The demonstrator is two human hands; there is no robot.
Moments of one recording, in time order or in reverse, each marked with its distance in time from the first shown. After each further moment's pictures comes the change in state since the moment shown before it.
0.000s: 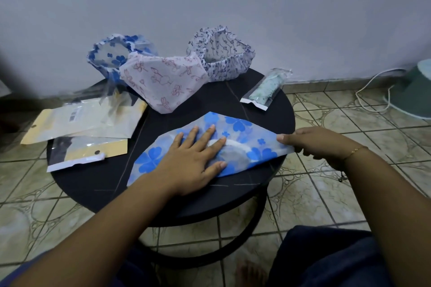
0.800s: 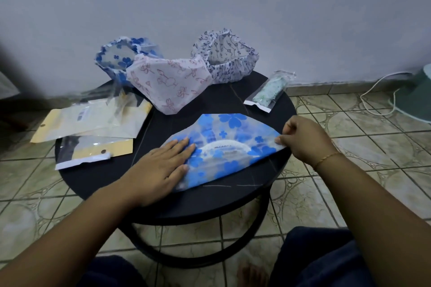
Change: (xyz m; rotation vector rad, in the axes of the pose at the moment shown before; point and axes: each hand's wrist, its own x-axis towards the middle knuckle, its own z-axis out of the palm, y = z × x) left_hand -0.046 -0.043 -0.009 -0.164 -0.030 -0.028; right_hand 0.015 -0.010 0.027 -0.240 0.370 -0.105
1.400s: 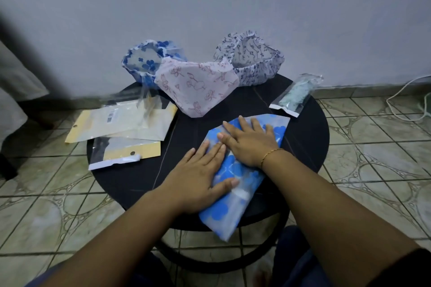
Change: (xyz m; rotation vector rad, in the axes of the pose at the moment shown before) left_hand 0.004 0.016 0.008 0.013 0.023 -0.008; right_hand 0.003 -0.103 0.091 -0.382 -0.377 -0.371
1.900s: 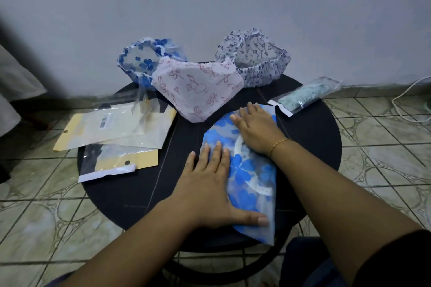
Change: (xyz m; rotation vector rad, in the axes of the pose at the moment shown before) left_hand 0.014 0.017 -0.005 0.108 -0.154 -0.162; right_hand 0.055 0.021 -0.011 0.182 0.173 -0.070
